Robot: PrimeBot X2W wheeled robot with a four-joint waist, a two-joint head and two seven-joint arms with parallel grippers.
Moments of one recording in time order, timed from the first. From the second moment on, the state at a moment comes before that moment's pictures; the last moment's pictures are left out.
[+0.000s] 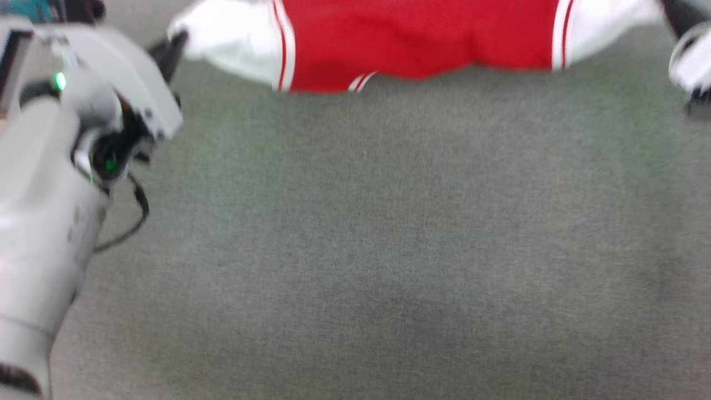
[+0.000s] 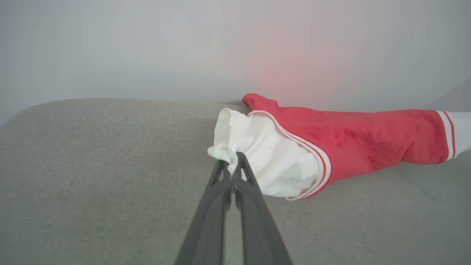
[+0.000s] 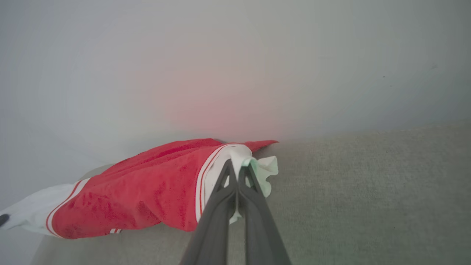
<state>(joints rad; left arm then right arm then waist) -1.15 0.50 -0.68 0.81 -1.08 -0.13 0.16 -1.11 -0.40 0.27 0.80 0.92 0.13 0.27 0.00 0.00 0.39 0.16</state>
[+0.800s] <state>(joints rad) -0.46 0.90 -0.66 -0.03 -1.28 0.23 0.32 -0.29 -0.59 0.03 0.19 1.06 0.13 0.90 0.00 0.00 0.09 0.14</state>
